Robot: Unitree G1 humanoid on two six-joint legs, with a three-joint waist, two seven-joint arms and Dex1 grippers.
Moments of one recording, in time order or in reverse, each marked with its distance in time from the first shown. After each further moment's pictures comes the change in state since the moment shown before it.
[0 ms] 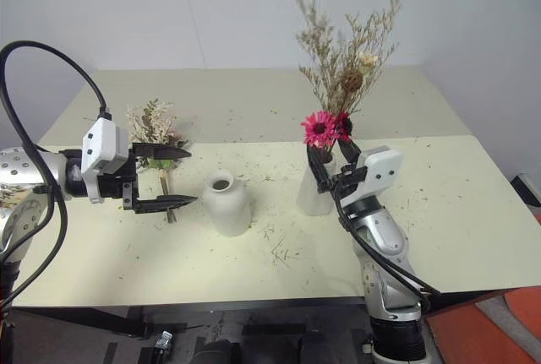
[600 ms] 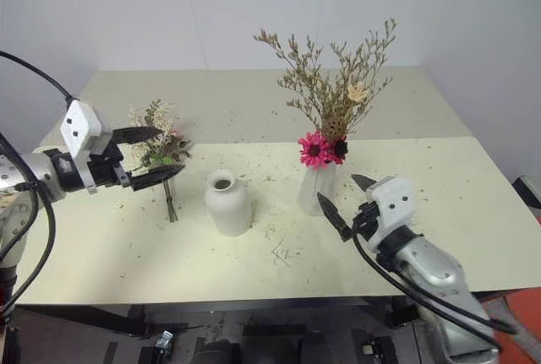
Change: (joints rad) left arm 0.002 -0.086 0.116 -0.036 0.080 0.232 0.464; right arm 0.217 -0.531 -0.114 -0.306 0.138 0.467 0.185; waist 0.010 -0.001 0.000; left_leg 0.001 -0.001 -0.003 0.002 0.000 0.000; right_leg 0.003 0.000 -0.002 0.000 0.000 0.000
